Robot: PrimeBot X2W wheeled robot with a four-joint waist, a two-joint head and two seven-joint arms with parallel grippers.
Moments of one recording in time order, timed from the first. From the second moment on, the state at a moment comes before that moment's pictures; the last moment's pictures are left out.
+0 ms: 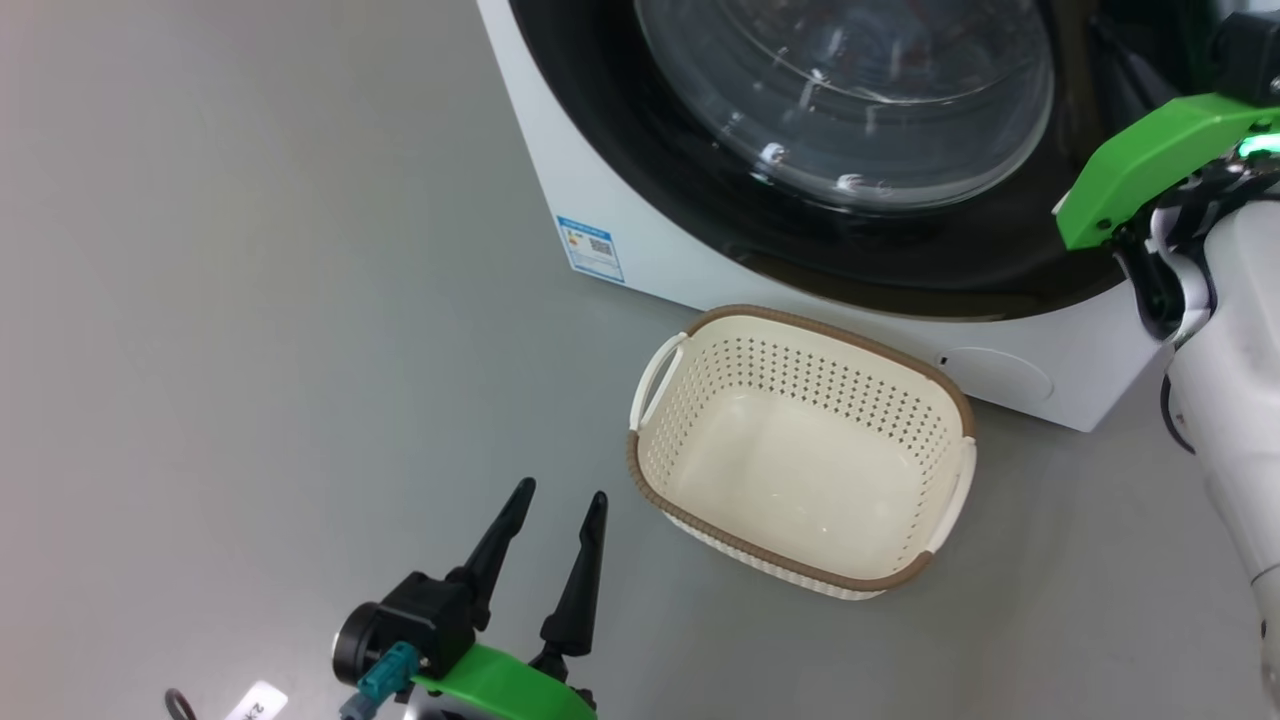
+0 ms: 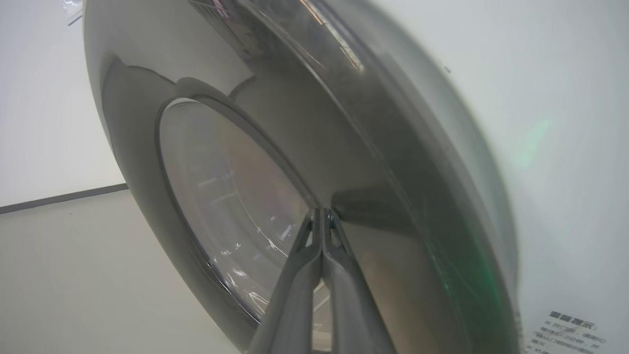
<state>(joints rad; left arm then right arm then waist) -0.21 0.05 -0.46 0.30 -0.40 -0.05 -0.25 -0.97 -0.24 0.17 0.85 0.34 0.13 -0.07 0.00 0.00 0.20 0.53</state>
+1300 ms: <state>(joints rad) -0.22 0.05 -0.44 0.33 -0.39 -0.05 -0.25 -1.00 -0.19 0.27 1.01 0.32 0.13 -0.25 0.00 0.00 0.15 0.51</state>
